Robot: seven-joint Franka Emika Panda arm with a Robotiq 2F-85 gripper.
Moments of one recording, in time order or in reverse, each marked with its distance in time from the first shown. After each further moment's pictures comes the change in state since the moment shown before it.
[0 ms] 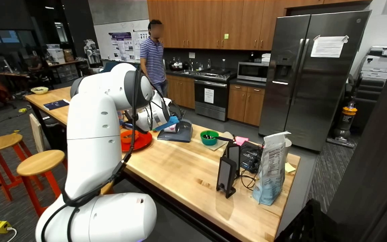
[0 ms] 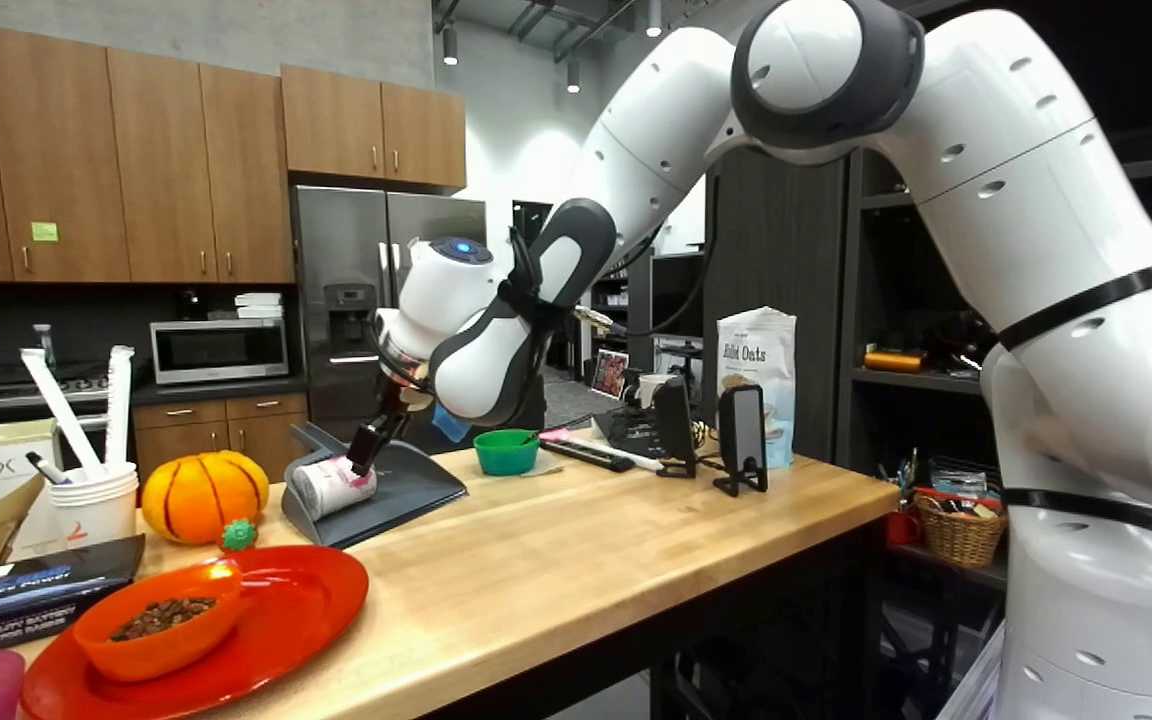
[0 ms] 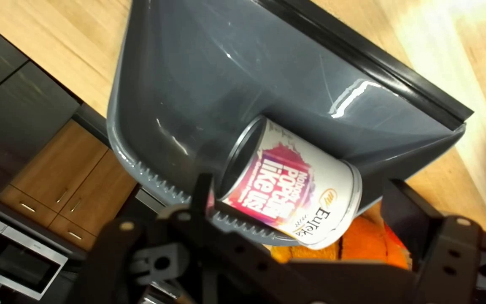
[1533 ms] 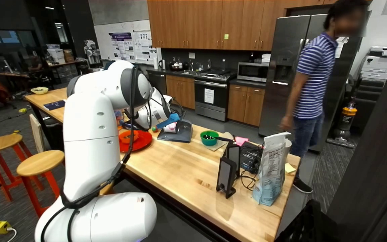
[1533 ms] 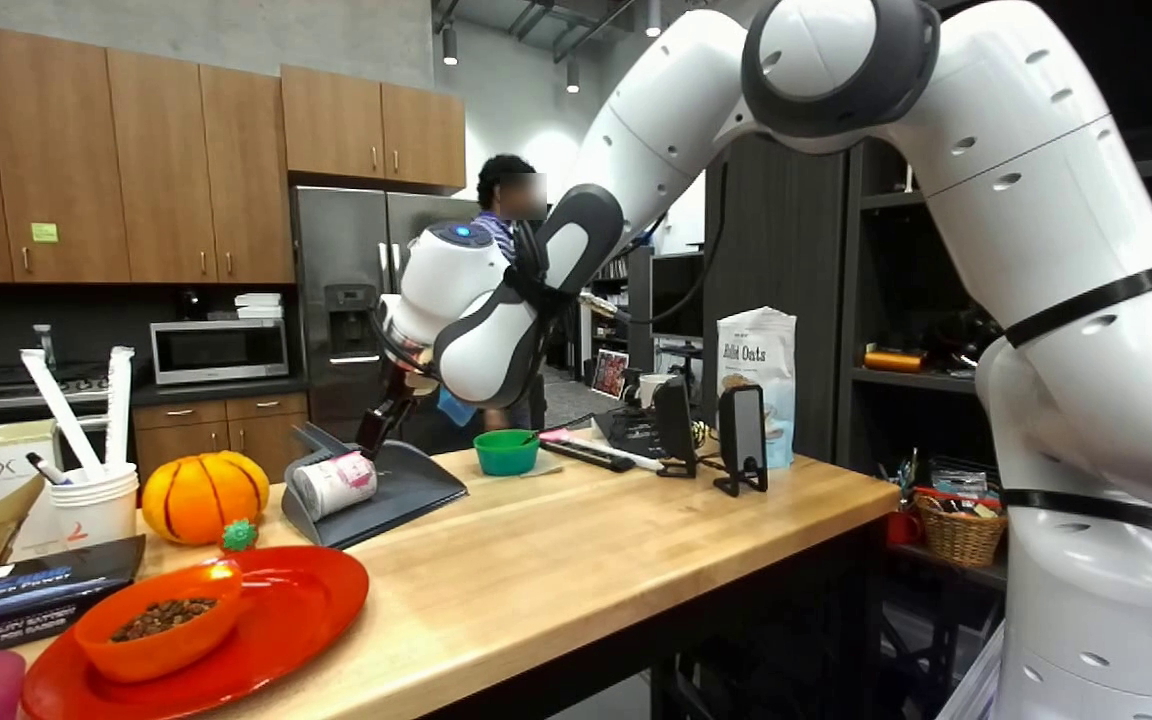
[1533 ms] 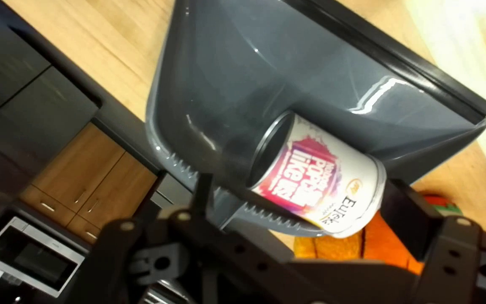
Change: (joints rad) arm 0.046 -0.039 -0.064 -0.004 -0.033 -0.045 0.030
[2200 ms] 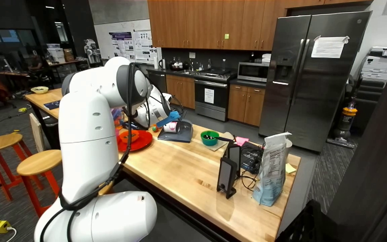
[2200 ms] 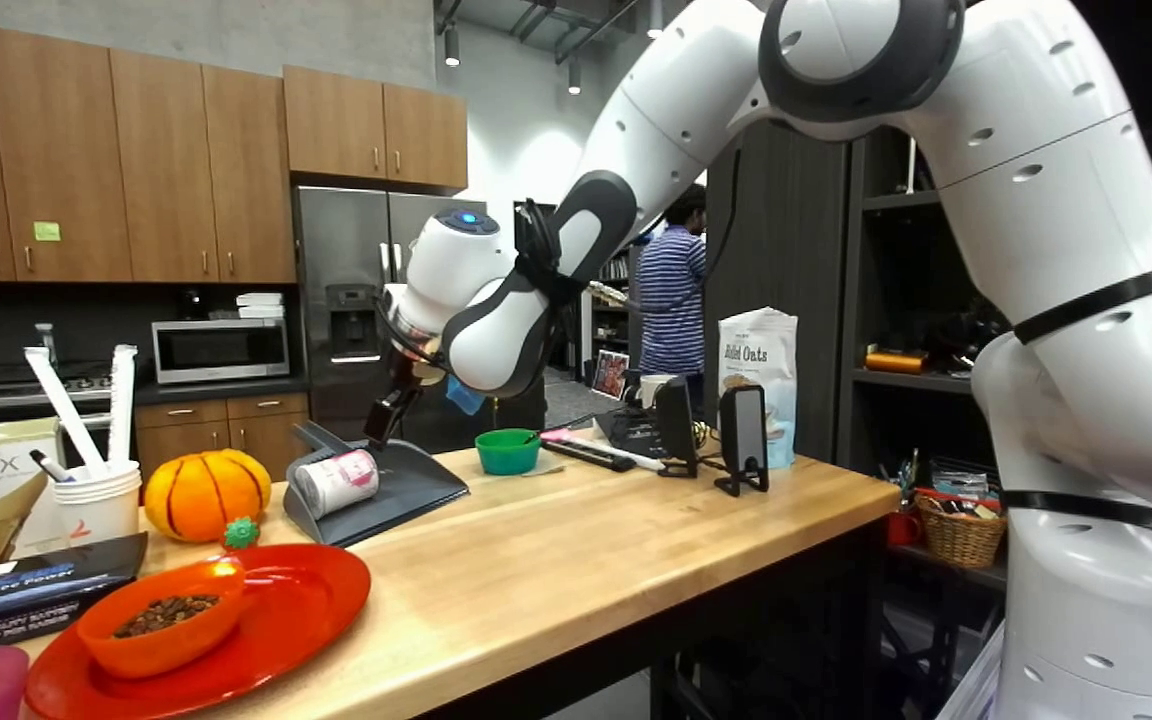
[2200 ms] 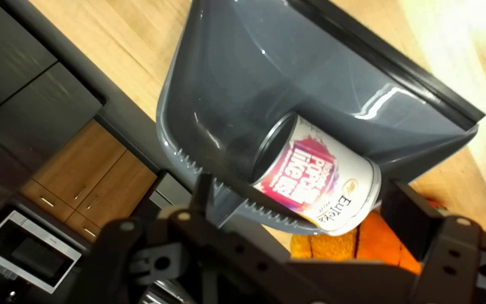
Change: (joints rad) arm 0.036 -0.047 -0.040 -0.041 -0.022 -0.015 -0.015
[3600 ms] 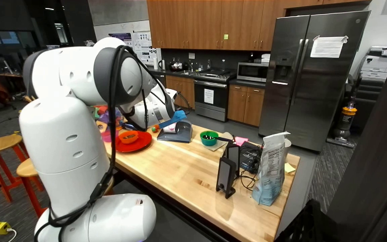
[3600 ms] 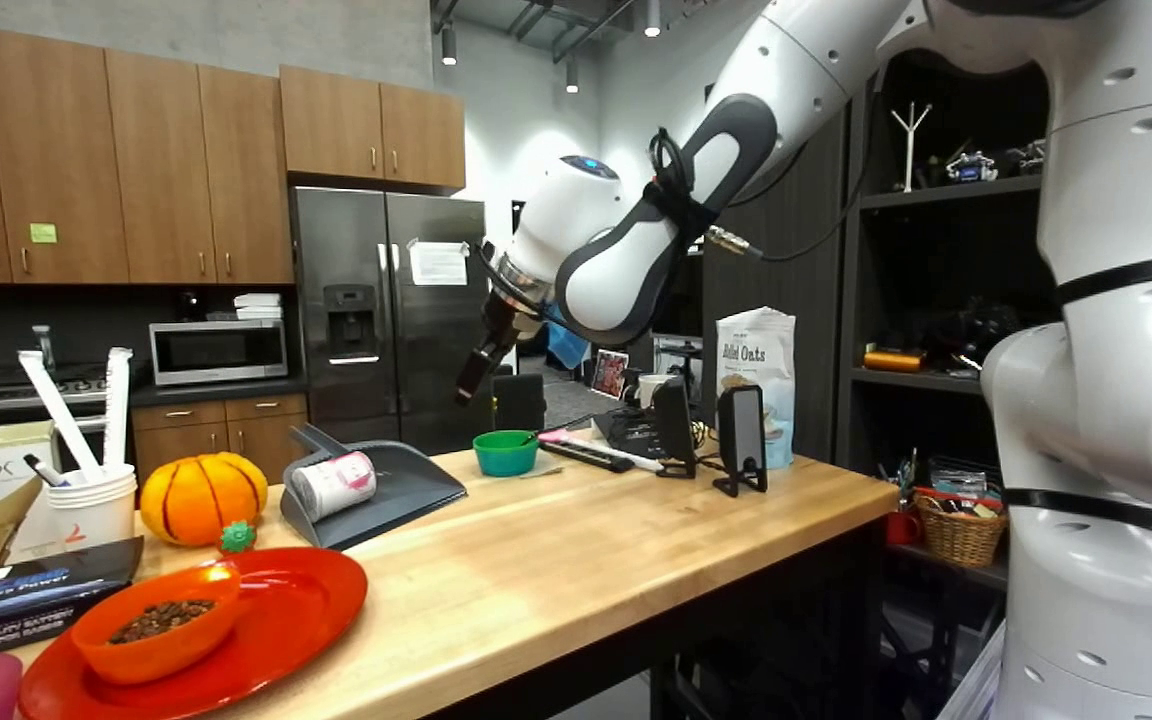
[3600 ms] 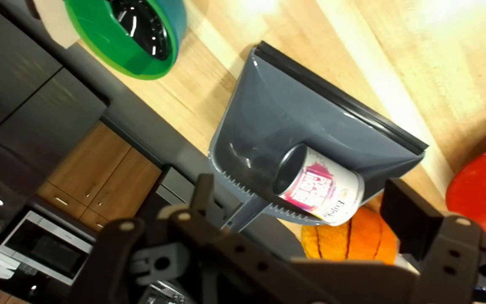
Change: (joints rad) arm -0.078 -0.387 -0.001 -0.383 -0.013 0.052 -0.100
